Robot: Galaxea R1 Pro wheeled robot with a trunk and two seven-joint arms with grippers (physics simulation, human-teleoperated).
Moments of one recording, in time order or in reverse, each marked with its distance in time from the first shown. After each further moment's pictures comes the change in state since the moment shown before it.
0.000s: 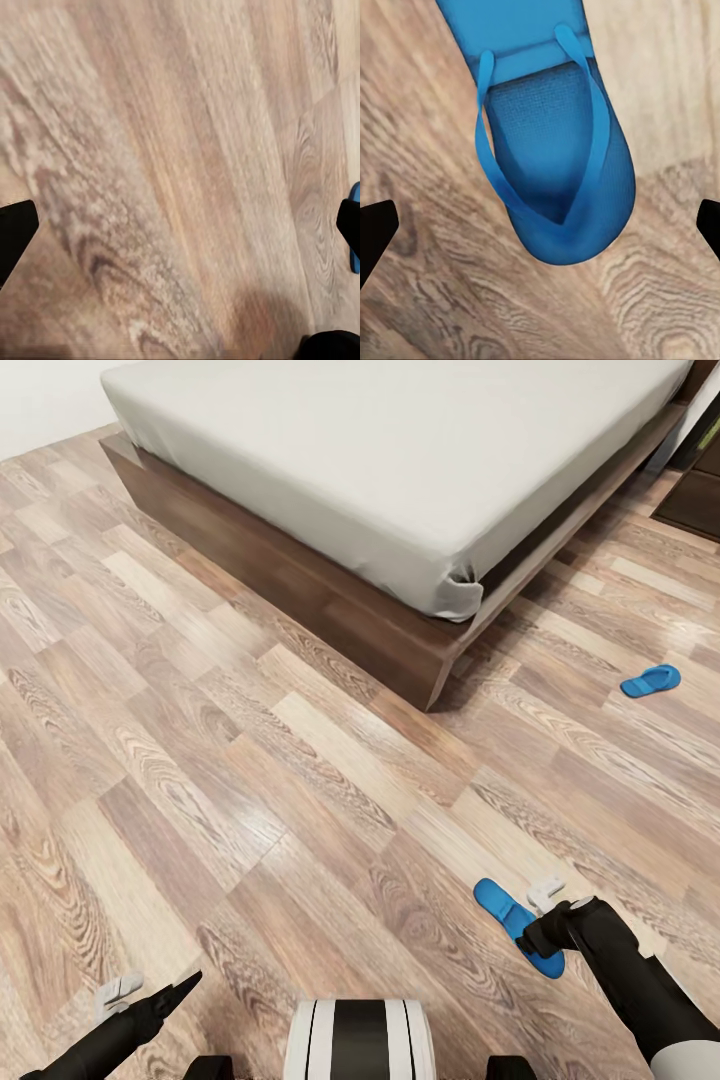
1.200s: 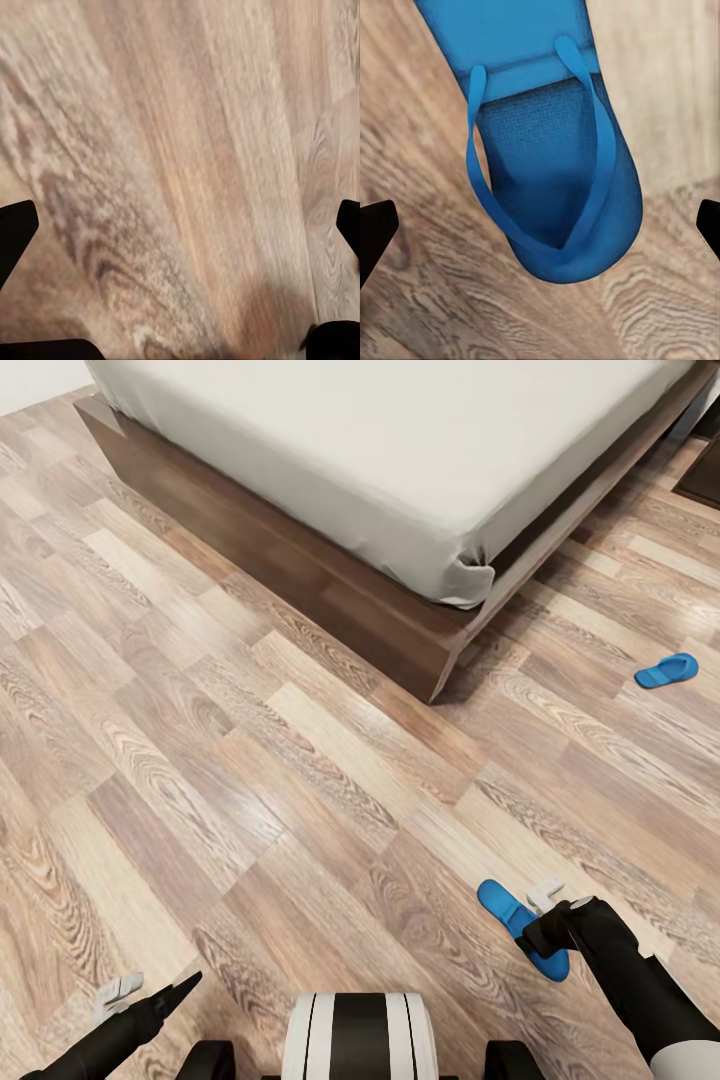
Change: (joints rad) left arm 0.000 0.000 0.000 0.001 0.000 0.000 0.001; right arm 0.000 0.001 0.000 -0.002 0.001 0.000 0.000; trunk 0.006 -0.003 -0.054
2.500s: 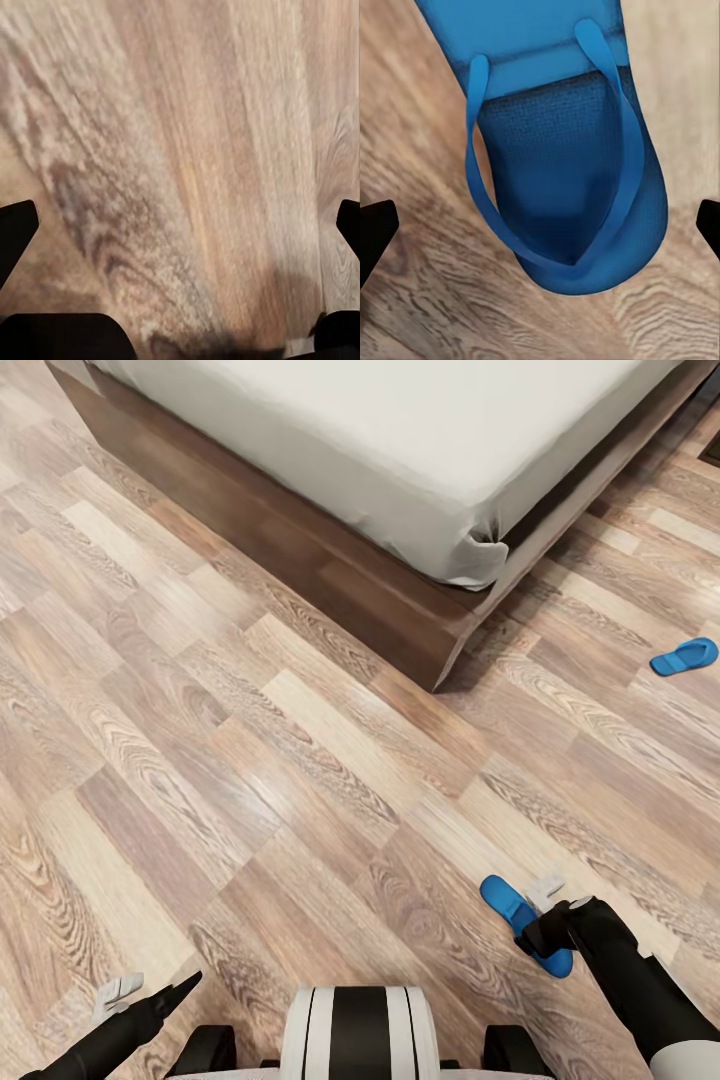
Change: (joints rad) left arm 0.000 0.000 0.000 0.000 0.000 0.000 0.001; right arm 0.000 0.001 0.003 0.000 0.000 0.000 0.000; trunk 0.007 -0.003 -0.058
